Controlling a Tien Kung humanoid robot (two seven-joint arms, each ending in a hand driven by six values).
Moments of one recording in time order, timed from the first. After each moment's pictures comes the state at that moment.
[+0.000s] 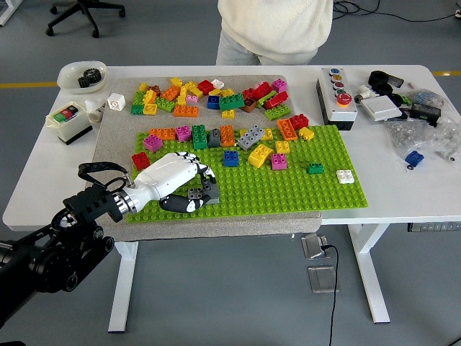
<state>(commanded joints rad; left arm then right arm) -0.60 0.19 -0.83 -0.82 2.13 0.26 -0.49 0.12 -0.05 1.60 0.18 -2.03 0.07 -0.12</state>
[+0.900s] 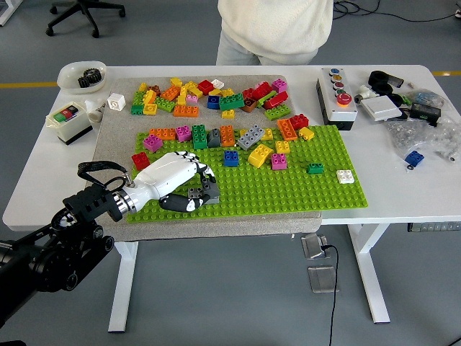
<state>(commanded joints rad) -0.60 0.19 -0.83 -0.82 2.12 0.26 -0.49 0.12 -0.05 1.60 0.18 -2.03 0.07 -0.12</state>
